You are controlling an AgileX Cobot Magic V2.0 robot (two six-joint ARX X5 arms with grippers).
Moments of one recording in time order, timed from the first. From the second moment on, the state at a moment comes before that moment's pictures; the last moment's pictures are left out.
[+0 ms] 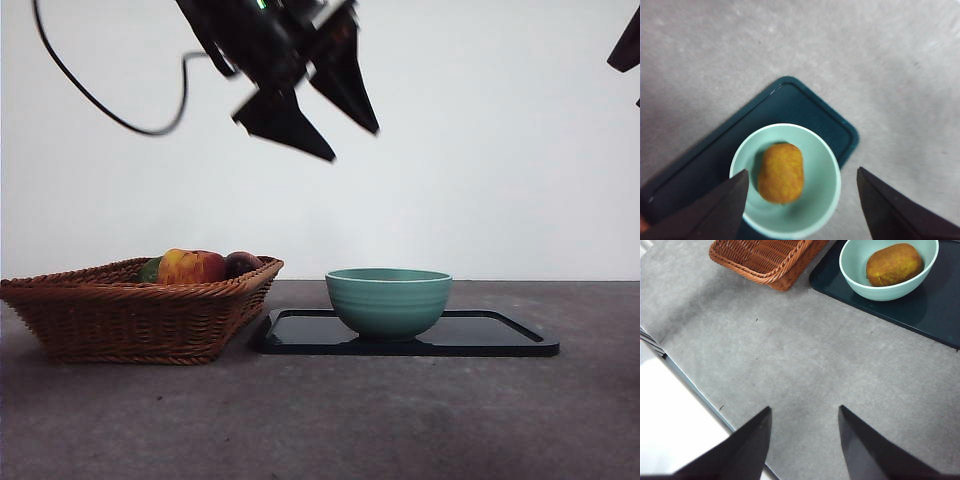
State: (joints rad) left arm -0.57 1.84 1.62 -0.52 0.39 0.07; right arm 0.40 0.64 0.72 -0.82 -0.44 0.08
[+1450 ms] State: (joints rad) left arm -0.66 2.09 1.62 -0.38 0.26 0.24; right arm 0.40 0.64 0.72 -0.83 -0.44 0.08
